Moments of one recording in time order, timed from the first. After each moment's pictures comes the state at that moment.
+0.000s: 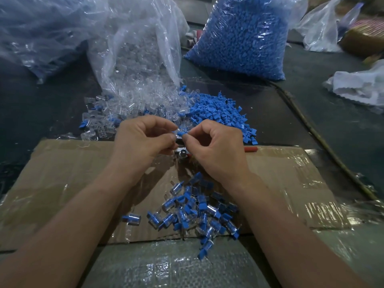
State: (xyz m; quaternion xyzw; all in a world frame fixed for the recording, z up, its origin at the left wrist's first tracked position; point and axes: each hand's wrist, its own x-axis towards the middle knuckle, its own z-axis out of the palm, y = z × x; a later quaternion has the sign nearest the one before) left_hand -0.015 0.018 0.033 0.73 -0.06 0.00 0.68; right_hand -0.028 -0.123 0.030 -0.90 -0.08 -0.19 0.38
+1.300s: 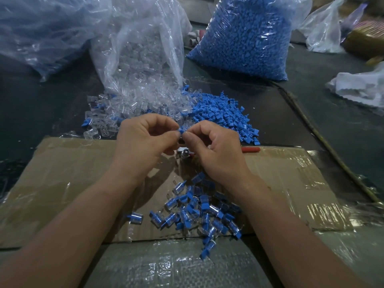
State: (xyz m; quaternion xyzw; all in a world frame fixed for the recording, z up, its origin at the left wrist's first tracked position) left_hand -0.018 0.017 0.035 0.75 -0.07 0.04 0.66; right_hand -0.028 -0.123 0.026 -0.86 -0.14 -0.14 0.46
